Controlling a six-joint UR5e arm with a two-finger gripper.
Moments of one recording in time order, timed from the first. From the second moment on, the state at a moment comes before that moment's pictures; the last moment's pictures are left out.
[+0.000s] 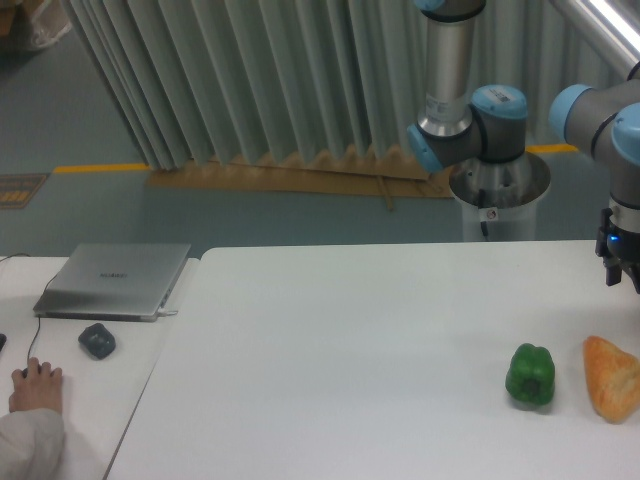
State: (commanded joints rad) arm 2.61 -1.79 -1.64 -1.20 1.60 1.64
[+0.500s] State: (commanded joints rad) arm 2.57 -1.81 -1.65 -1.18 1.60 1.30
